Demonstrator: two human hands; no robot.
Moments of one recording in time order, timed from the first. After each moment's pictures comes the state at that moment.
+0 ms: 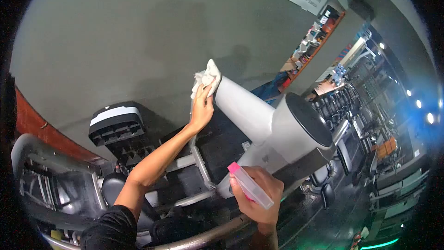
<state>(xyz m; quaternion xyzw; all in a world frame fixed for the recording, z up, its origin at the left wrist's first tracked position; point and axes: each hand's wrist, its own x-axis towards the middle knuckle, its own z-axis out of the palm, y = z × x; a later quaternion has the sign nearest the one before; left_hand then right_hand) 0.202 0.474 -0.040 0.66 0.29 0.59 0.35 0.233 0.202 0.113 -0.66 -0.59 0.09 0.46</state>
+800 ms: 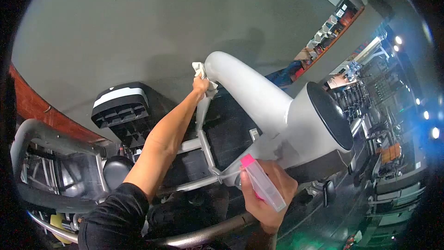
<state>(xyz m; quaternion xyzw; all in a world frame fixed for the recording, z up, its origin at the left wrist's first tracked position) 0.219 0.574 -0.149 0.49 0.60 0.39 0.49 0.232 0.205 0.113 -0.66 -0.57 0.07 0.48</state>
